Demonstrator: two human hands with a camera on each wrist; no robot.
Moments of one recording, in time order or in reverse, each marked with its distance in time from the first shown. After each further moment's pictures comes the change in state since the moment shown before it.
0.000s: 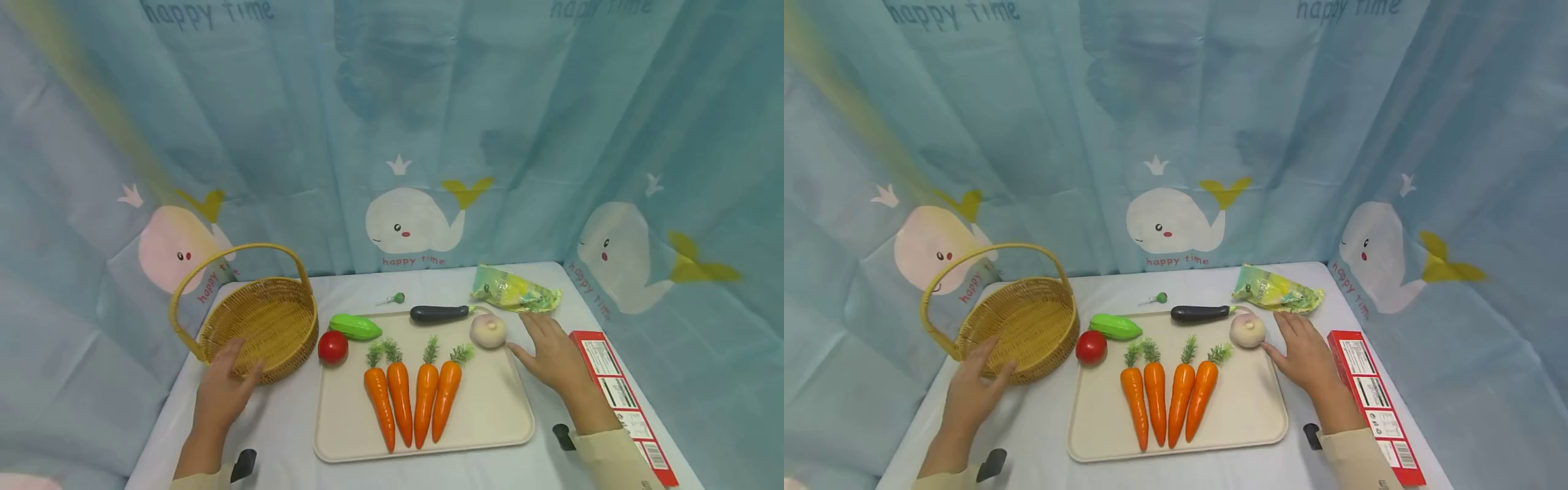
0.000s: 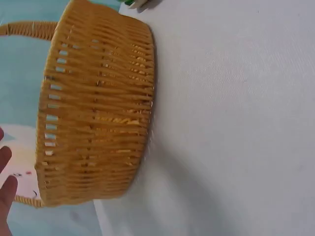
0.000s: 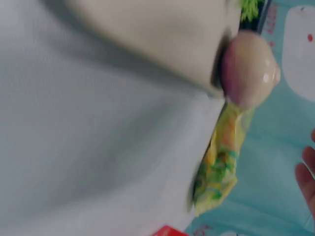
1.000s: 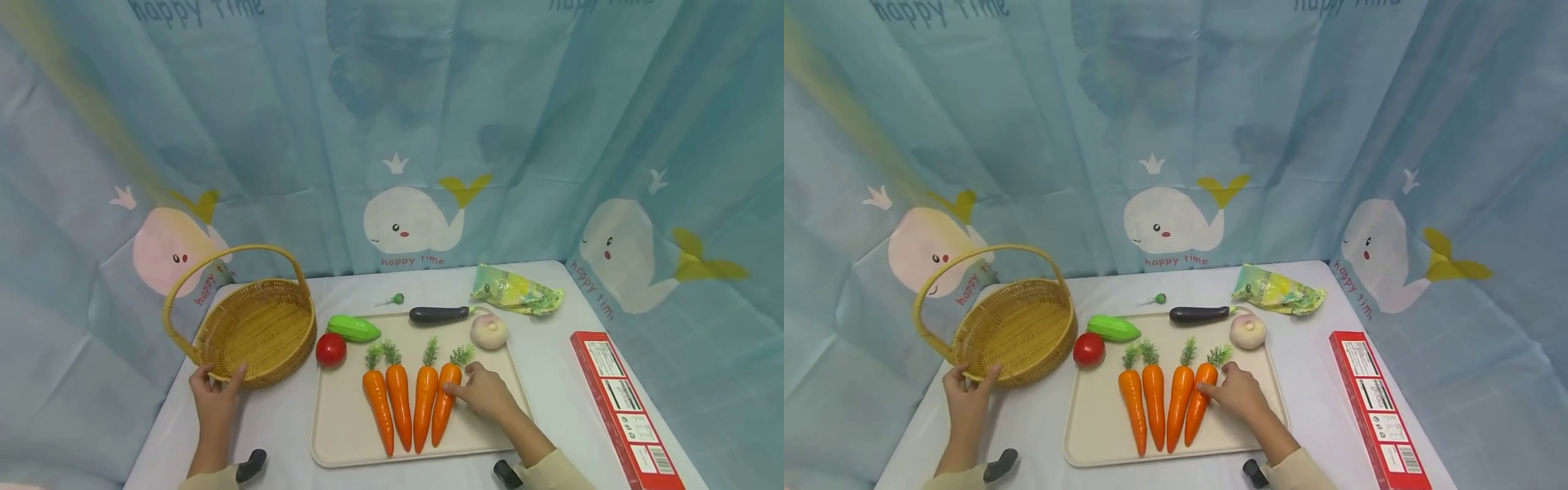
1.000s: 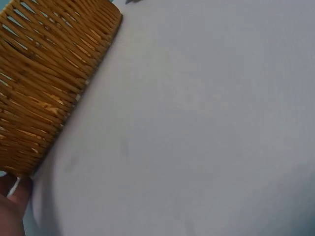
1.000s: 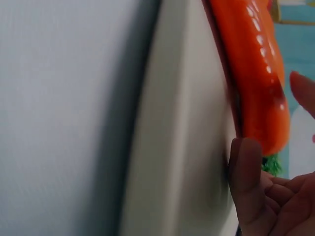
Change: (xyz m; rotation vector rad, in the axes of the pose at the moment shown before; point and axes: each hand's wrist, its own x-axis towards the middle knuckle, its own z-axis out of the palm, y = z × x) left_hand -0.008 -0.033 0.039 -0.871 0.174 -0.640; right_hand -0.012 -0.108 0.071 0.496 -0.474 0.503
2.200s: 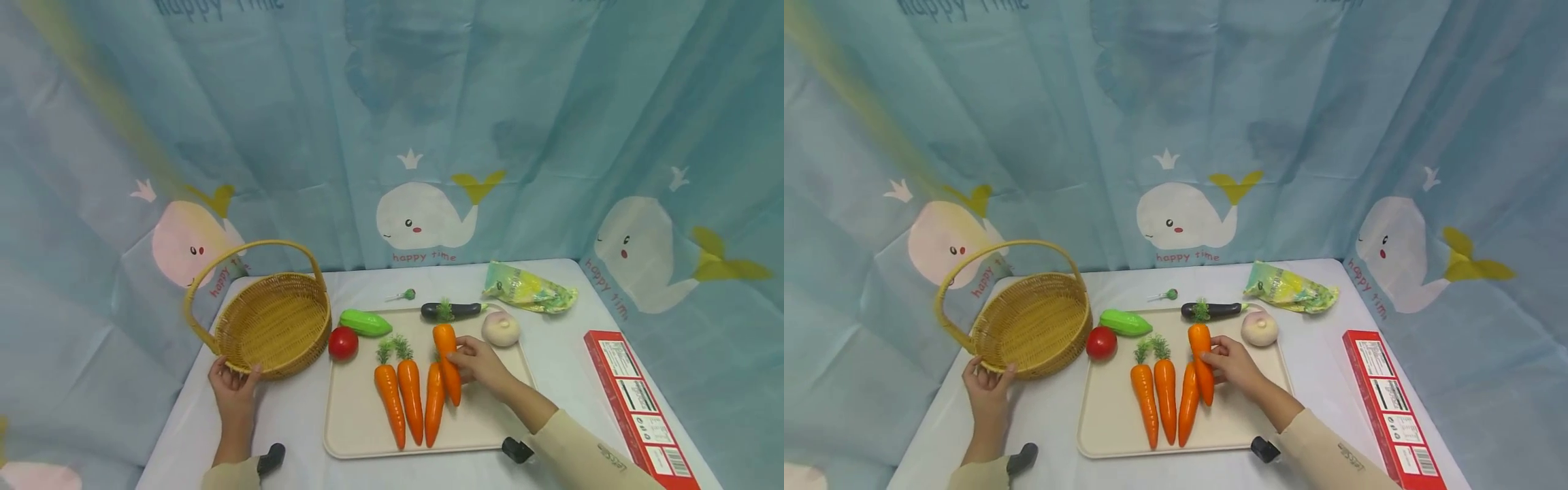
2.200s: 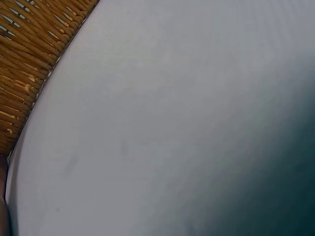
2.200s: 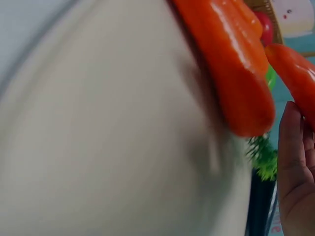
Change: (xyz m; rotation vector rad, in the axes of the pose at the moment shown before) left_hand -0.001 -0.031 -0.001 -0.195 -0.015 0.231; right_hand 0.027 -0.029 -0.009 0.710 -0.259 -0.180
